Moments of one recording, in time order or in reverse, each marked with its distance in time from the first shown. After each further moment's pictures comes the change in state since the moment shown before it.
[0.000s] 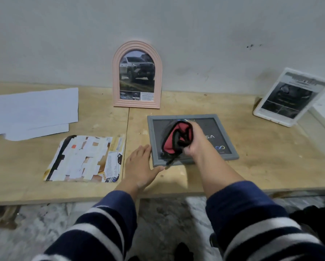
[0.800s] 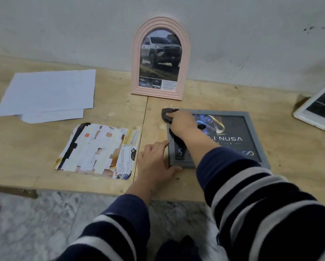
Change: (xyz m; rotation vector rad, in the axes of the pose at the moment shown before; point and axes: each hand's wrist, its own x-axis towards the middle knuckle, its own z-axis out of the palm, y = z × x) left_hand 0.005 -0.002 0.001 -0.060 0.107 -0.078; right_hand 0.100 0.020 0.064 -2.039 0.077 -0.548
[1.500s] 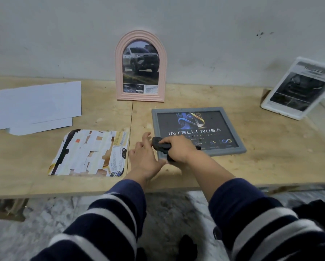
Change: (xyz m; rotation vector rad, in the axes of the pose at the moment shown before) left_hand -0.001 0.010 -0.008 -0.045 -0.063 -0.070; right_hand -0.110 0.023 0.011 0.315 -0.118 0.001
